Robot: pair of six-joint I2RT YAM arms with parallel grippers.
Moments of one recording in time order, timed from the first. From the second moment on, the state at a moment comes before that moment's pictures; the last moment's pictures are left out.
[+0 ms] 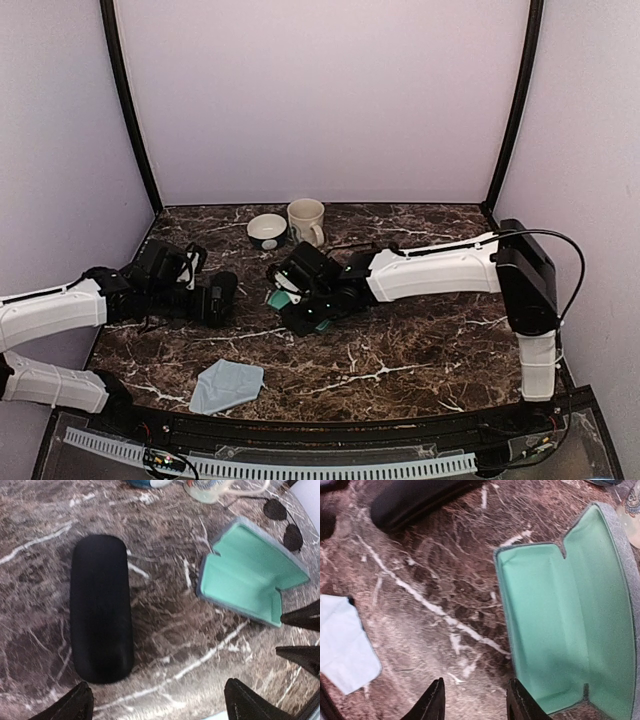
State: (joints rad) left arm -0.57 1.09 0.62 -0.37 -0.05 -0.43; right arm 1.13 2.07 1.55 -0.46 0.10 0.24
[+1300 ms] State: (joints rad) left arm -0.60 0.97 0.50 -0.38 -0.08 -0.51; right arm 1.30 2.27 1.71 -0.47 -0.06 0.32
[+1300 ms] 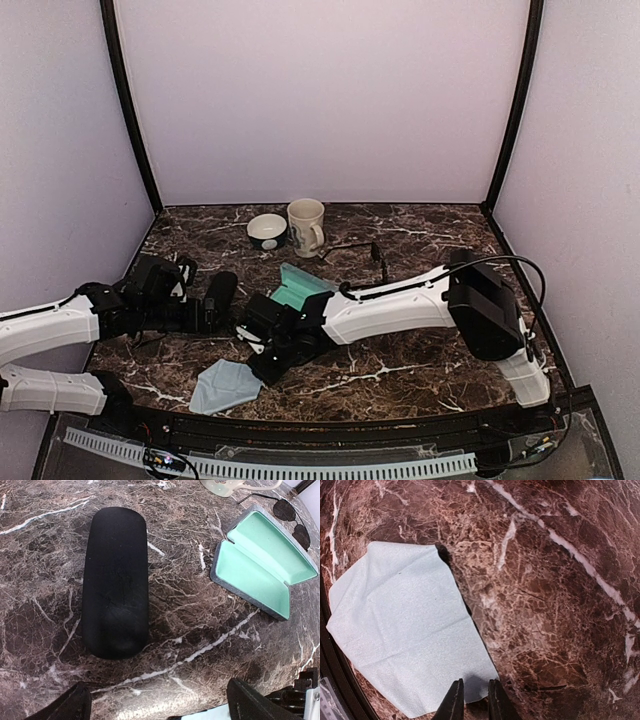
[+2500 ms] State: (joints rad) left arm -0.68 1.22 0.49 -0.10 0.20 -0.37; right arm 1.18 1.89 1.18 -0.49 0.06 0.24
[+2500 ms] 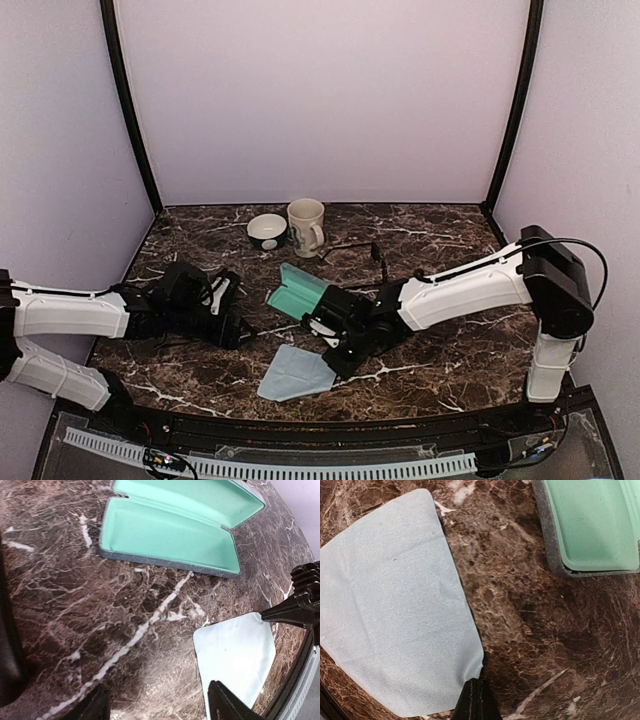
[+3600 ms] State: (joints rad) left arm -0.87 1.70 0.78 -0.02 0.22 -0.19; right arm 1.14 1.85 1.12 -0.45 0.05 0.20
